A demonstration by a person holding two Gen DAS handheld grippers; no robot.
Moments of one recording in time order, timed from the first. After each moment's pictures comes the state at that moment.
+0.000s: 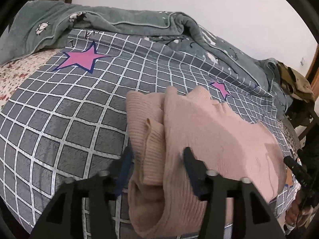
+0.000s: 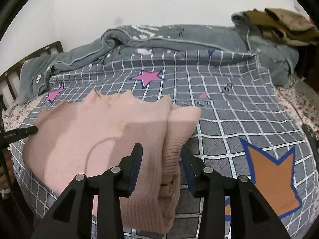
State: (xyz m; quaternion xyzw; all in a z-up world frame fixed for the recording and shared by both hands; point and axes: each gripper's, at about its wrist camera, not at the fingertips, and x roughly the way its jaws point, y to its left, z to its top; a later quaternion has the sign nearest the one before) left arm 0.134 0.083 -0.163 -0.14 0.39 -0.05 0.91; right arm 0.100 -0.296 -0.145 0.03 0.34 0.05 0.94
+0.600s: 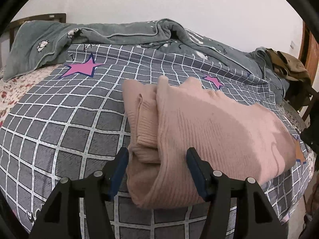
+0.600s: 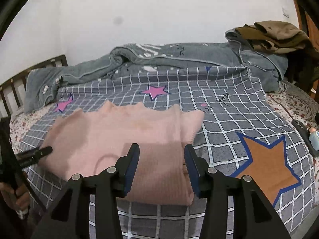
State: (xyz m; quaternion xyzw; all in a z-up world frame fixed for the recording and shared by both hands) left arm 0.087 0.066 -0.181 -0.09 0.35 -0.05 0.93; right arm 0.043 -0.274 -0.133 0.04 0.28 0.05 0.96
